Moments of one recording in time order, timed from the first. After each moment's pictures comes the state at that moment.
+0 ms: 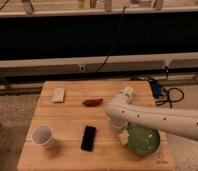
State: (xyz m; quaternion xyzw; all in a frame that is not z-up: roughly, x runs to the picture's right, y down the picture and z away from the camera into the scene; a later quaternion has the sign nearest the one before) arm 0.105 0.238 0.766 -0.34 -0.08 -0.26 0.90
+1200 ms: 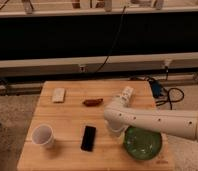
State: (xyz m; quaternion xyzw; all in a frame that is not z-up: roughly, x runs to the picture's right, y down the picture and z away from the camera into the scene) arm 0.093 0.262 0.780 -0.35 -0.10 -0.30 0.88
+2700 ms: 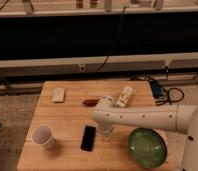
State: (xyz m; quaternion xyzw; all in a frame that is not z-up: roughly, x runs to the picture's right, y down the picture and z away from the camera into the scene) arm 0.038 0.274 0.799 -0.35 -0.14 -0.39 0.84
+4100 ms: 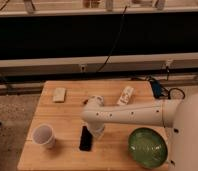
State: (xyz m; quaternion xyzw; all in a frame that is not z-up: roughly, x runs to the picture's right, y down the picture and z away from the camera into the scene) arm 0.000 0.273 0.800 -0.34 -0.16 -0.43 0.82
